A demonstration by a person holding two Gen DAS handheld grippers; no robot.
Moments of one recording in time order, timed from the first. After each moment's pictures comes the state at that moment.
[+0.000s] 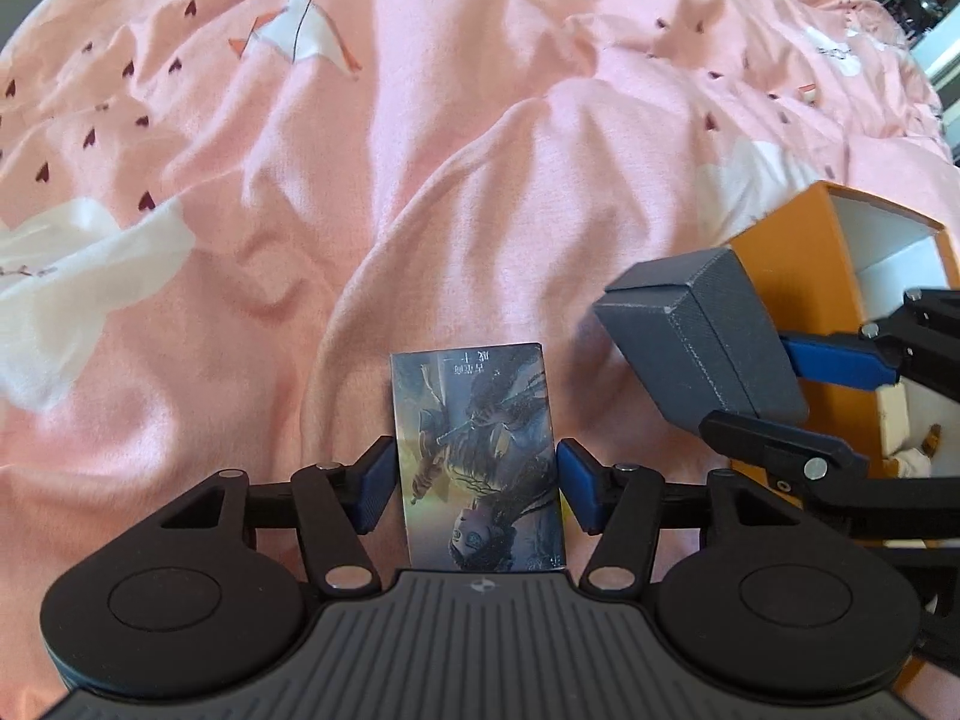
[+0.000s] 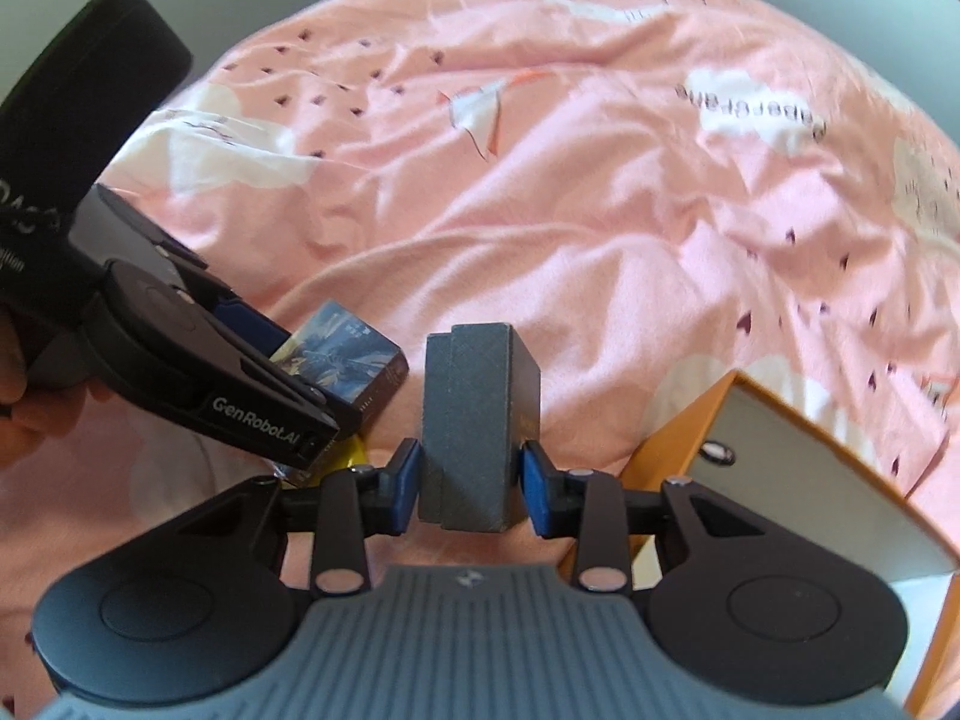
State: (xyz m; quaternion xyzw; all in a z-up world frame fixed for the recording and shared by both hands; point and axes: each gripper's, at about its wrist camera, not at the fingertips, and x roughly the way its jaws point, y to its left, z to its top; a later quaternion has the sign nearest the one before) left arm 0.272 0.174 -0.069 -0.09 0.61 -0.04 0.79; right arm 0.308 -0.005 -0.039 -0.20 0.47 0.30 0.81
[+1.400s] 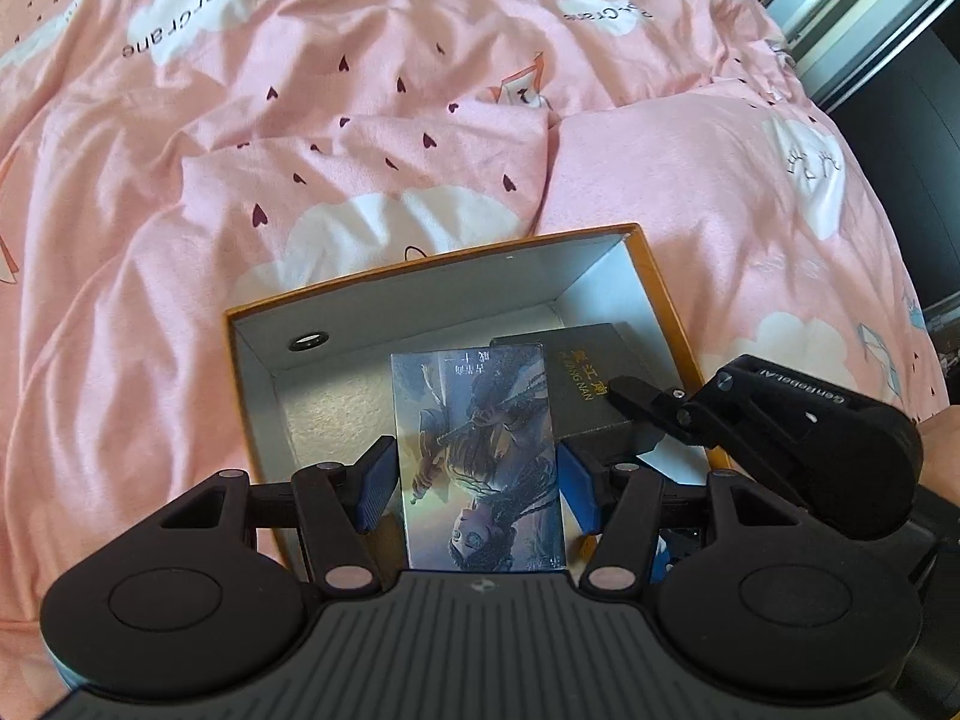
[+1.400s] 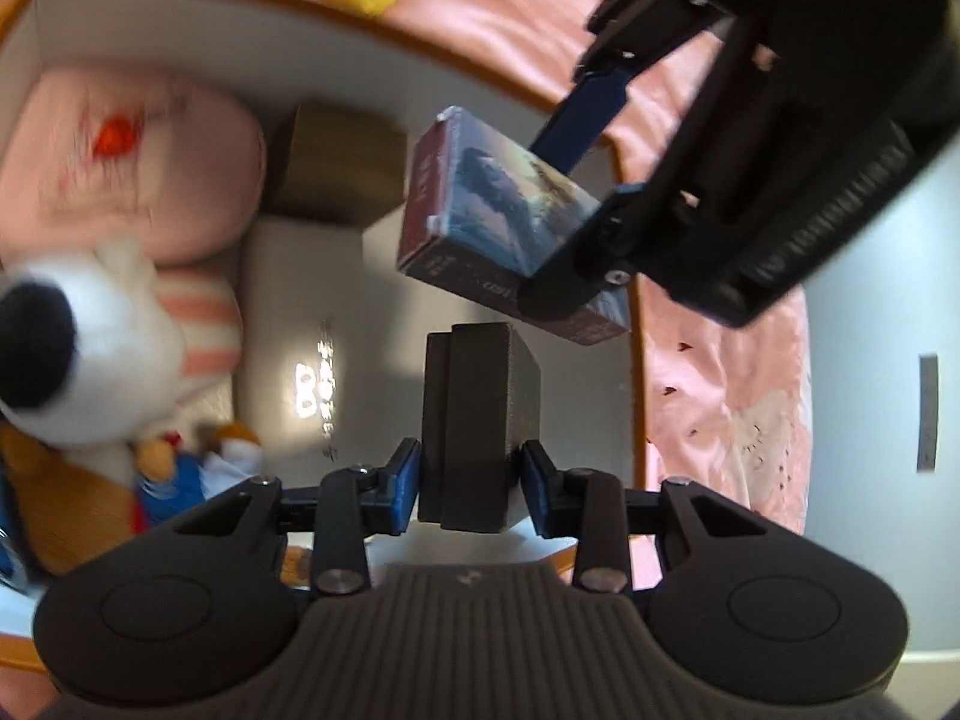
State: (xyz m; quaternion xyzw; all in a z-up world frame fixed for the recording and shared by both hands) left arm 0.328 -0.039 -0.018 -0.06 0.60 -0.15 0.79; right arm 0.245 -0.185 -0.079 -0.64 0.25 0.35 0.64
